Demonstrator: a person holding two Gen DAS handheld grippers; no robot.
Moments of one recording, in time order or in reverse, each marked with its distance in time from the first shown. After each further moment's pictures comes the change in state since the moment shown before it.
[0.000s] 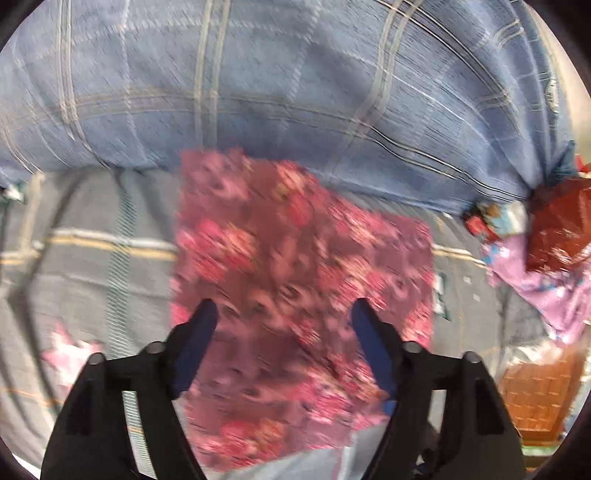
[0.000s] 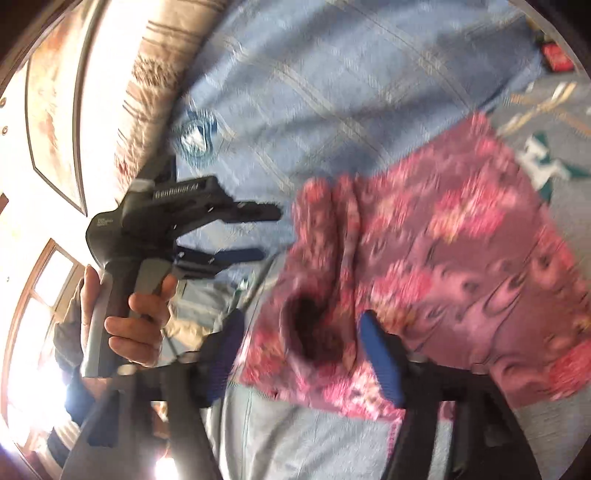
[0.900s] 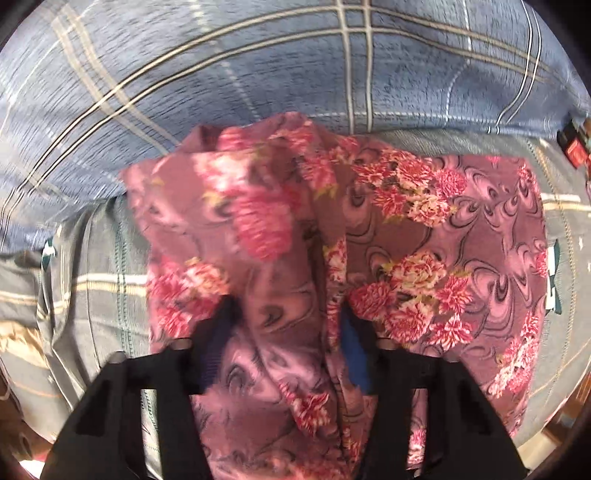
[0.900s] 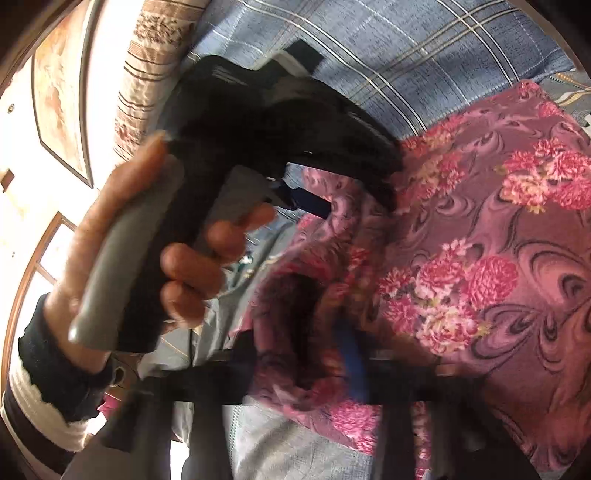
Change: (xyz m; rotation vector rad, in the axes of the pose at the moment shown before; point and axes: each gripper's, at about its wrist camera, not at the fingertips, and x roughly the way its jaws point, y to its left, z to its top) left arm 0.100 -0.062 0.006 0.191 0.147 0.407; right arm 0.065 0.001 -0.012 -0.053 0.131 0.044
